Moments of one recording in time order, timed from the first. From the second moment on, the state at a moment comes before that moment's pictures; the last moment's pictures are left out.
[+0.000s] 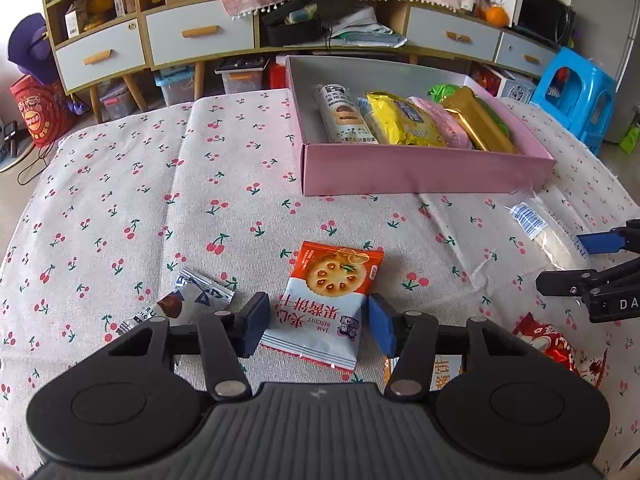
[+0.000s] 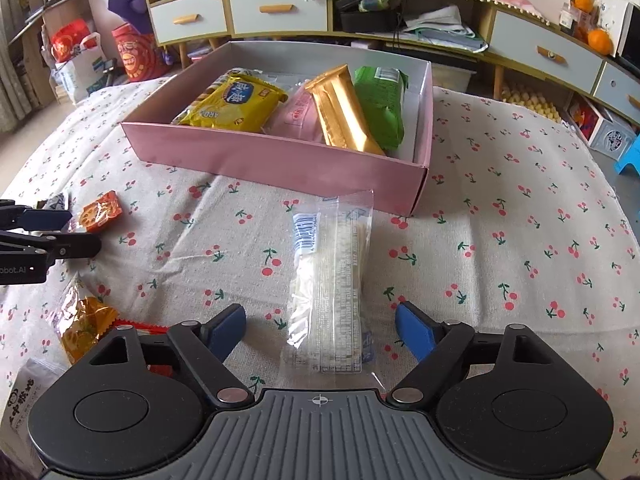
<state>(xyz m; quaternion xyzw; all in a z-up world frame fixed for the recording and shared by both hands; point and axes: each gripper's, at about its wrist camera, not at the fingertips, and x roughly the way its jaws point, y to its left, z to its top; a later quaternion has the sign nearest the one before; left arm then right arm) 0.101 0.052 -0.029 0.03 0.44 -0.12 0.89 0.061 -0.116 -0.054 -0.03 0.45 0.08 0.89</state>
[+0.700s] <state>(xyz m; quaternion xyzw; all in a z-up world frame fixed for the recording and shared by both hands) 0.106 0.059 -0.014 -0.04 0.45 -0.12 0.89 0.065 -0.129 -0.033 0.10 0.49 0.10 0.86</state>
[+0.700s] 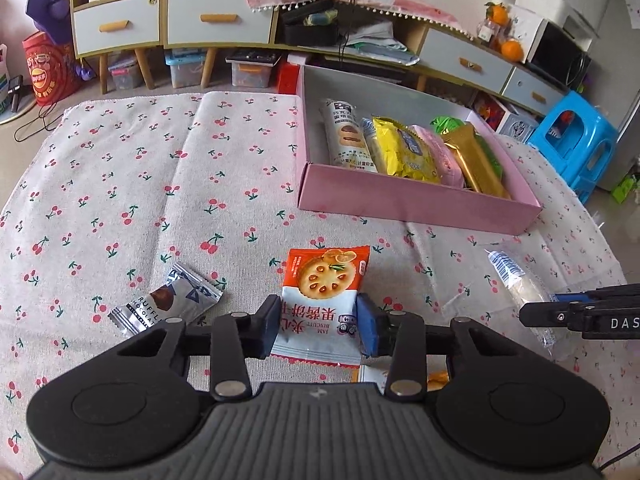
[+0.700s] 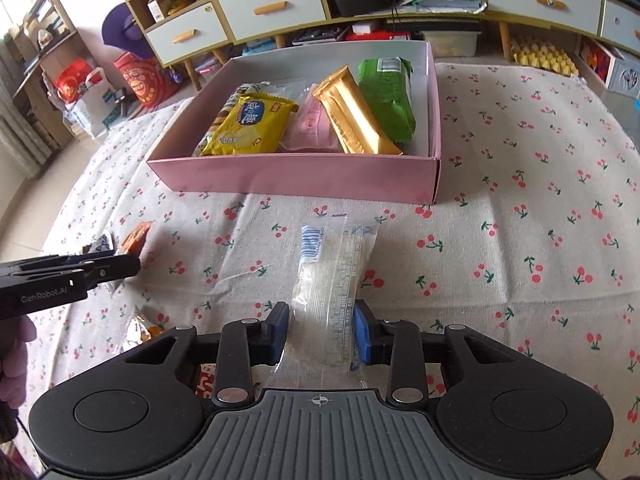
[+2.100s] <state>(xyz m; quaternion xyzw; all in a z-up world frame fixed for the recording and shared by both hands) 0.189 0.024 0.005 -0.08 0.36 -0.07 0.93 0.135 -0.161 0.015 0.28 0.41 0.10 0.86</state>
